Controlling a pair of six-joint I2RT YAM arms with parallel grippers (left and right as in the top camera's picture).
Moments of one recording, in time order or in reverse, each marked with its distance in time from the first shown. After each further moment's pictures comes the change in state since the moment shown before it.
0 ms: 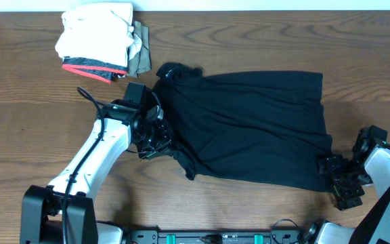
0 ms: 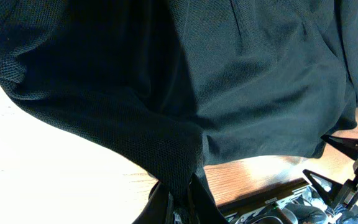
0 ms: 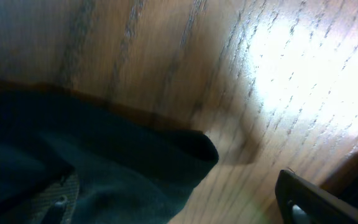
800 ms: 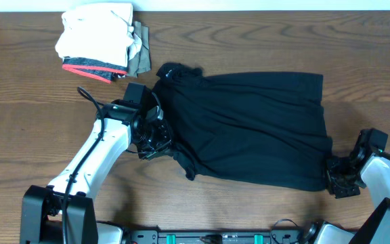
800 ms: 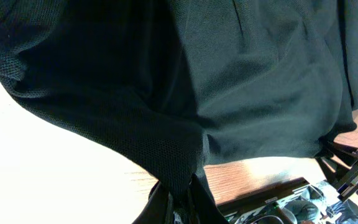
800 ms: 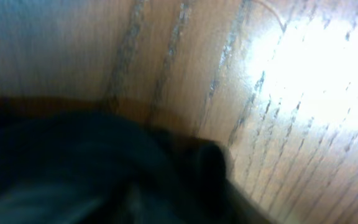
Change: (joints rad) left arm 0.000 0.000 0.000 -0.006 0.000 0.000; right arm 0.000 -0.058 -0.079 0.151 -0.043 0.090
